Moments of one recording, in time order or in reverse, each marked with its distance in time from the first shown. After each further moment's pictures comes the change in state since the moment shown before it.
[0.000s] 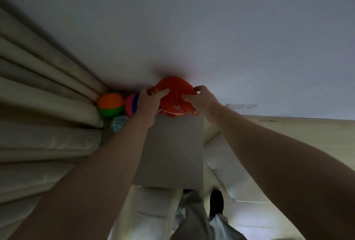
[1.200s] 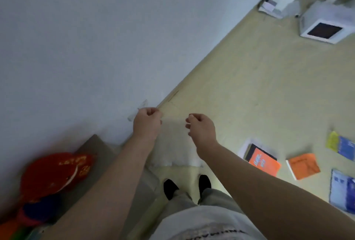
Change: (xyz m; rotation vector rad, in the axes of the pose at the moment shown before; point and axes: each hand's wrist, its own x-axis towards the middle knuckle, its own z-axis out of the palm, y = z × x) left_hand -0.237 -0.067 0.240 0.822 -0.570 0.242; right_hand -0.232 0.192 -0.160 0.878 0.844 0.265
